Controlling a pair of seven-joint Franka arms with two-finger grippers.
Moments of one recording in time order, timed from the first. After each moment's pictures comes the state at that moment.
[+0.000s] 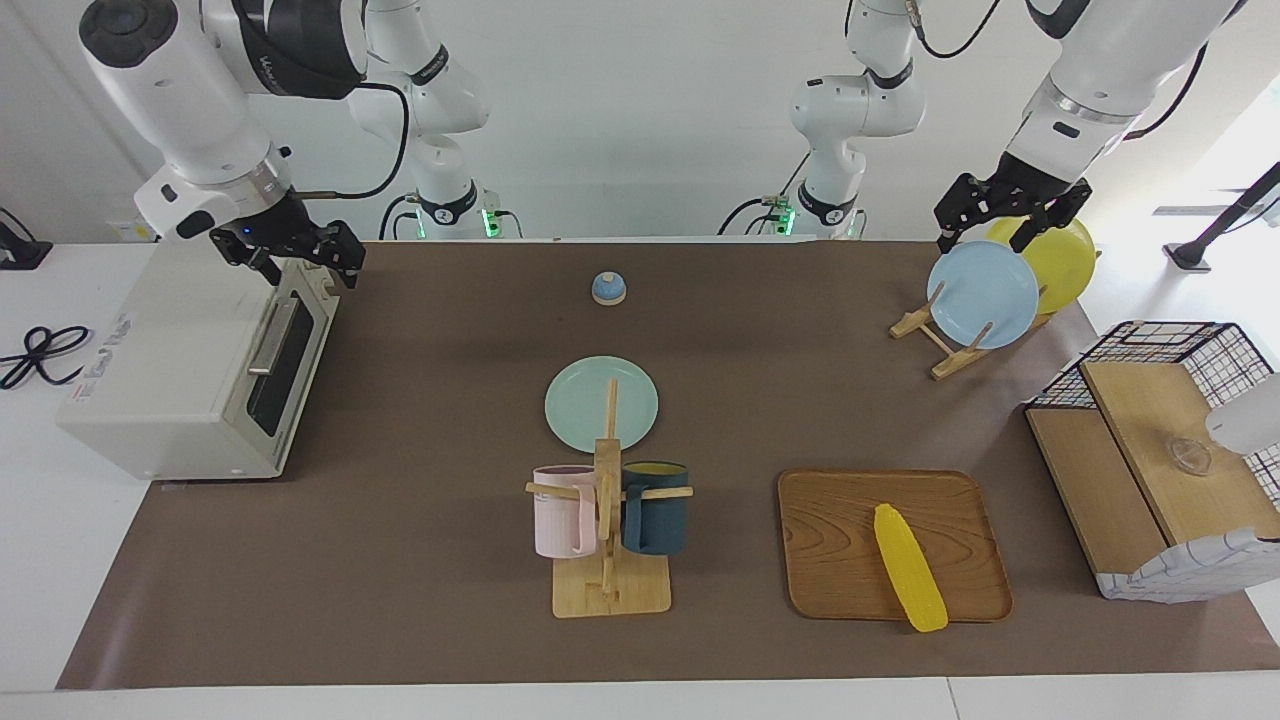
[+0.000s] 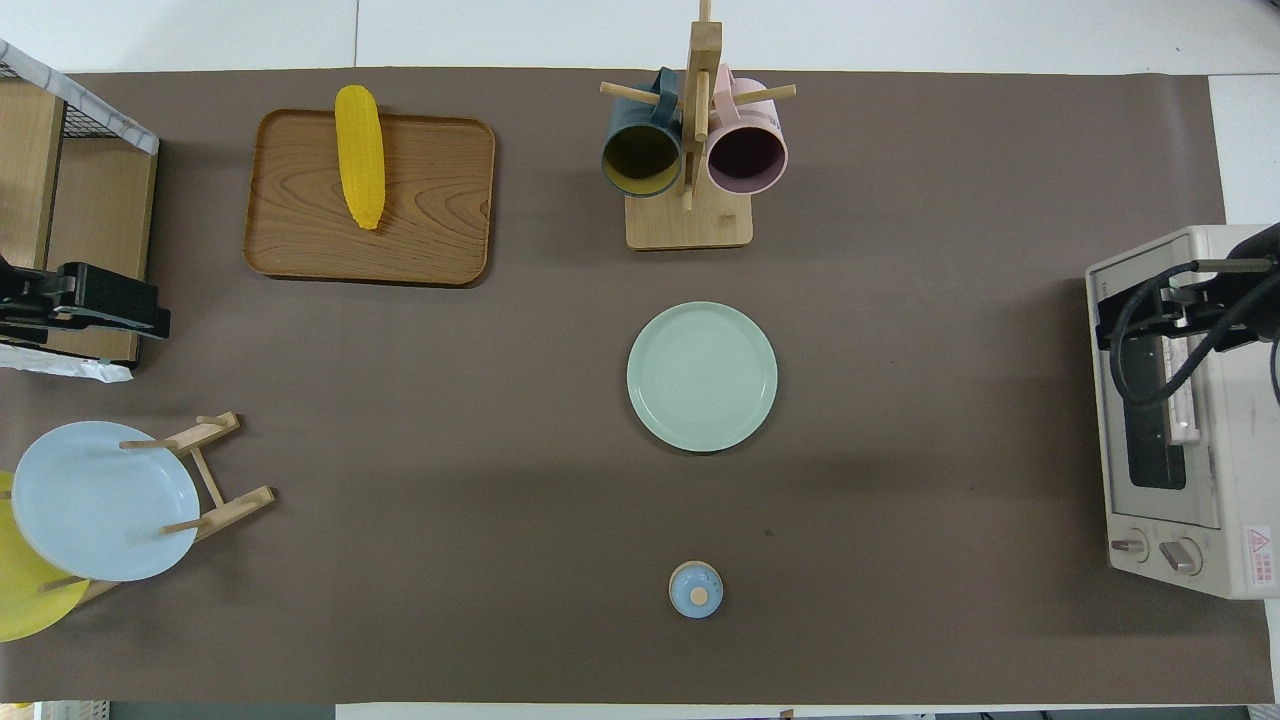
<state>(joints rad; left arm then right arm) -0.09 -0.03 -0.03 -1.53 -0.04 1.46 -0.07 0.04 0.00 -0.06 -1.64 -0.03 1.51 0.03</state>
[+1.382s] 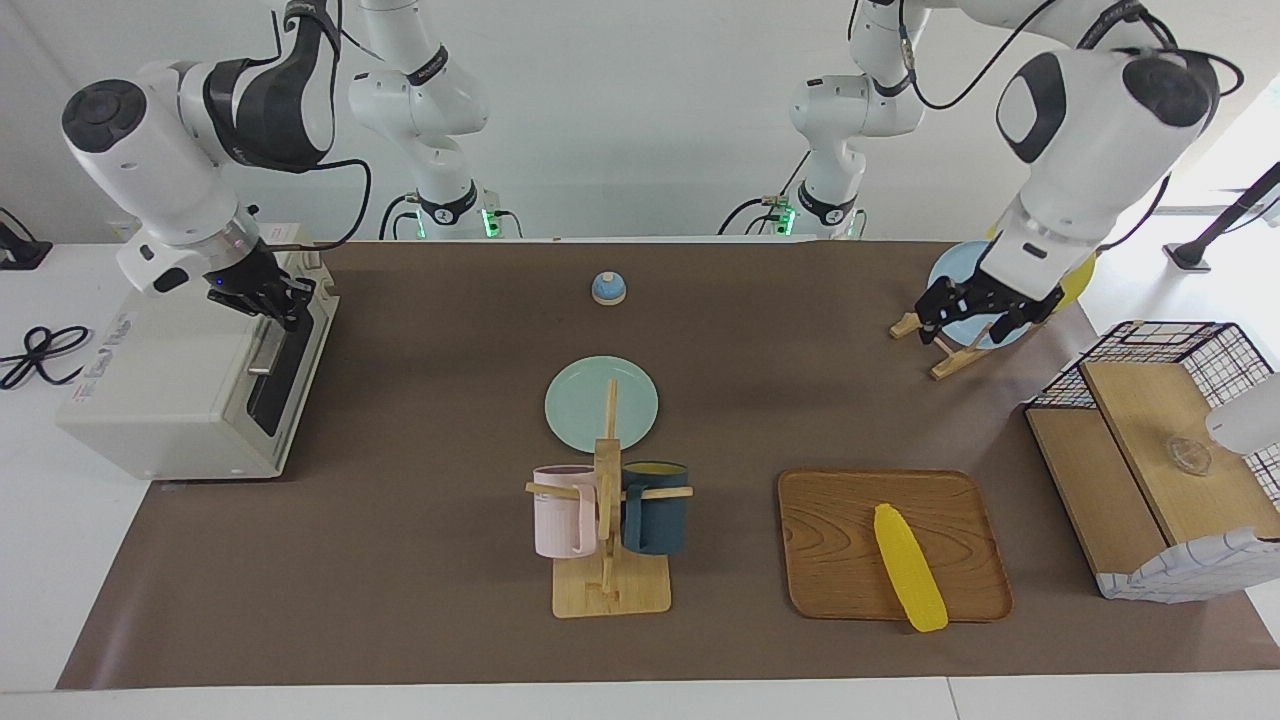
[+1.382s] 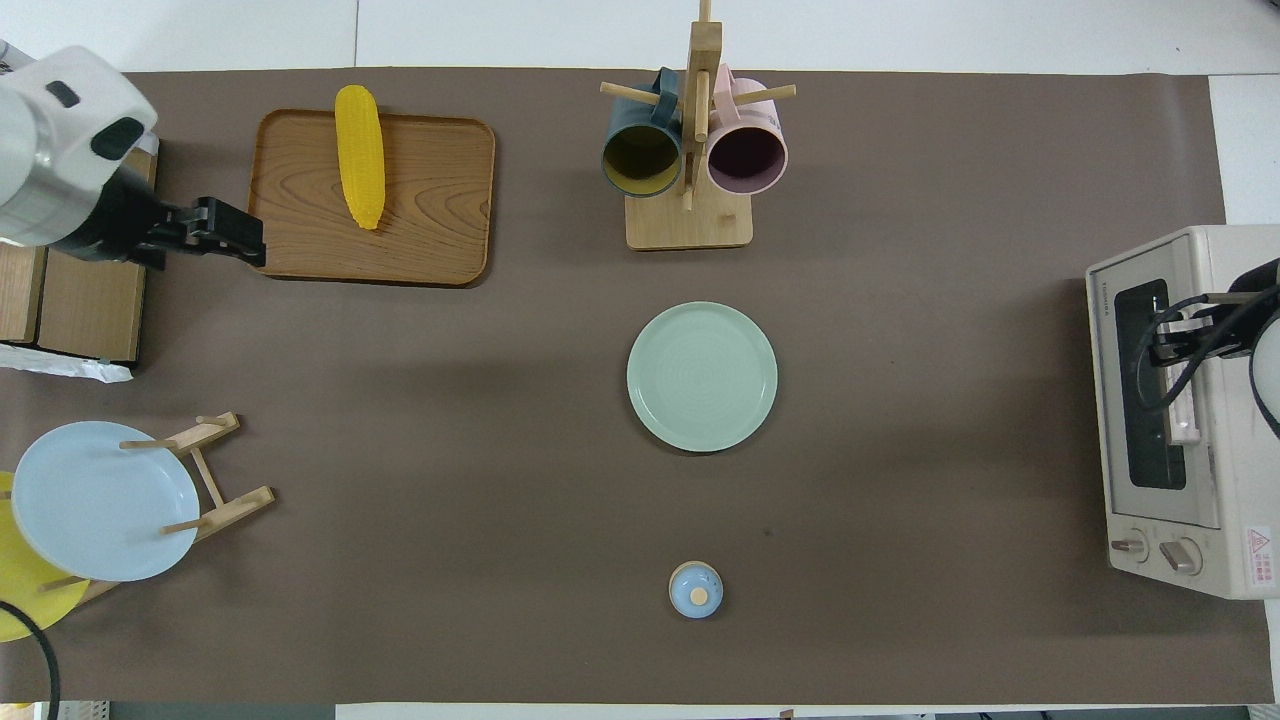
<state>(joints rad) -0.10 0.24 -0.05 -1.51 -0.04 1.72 -0.07 -0.08 -0.01 -0.07 -1.86 -0.03 1.74 -0.10</state>
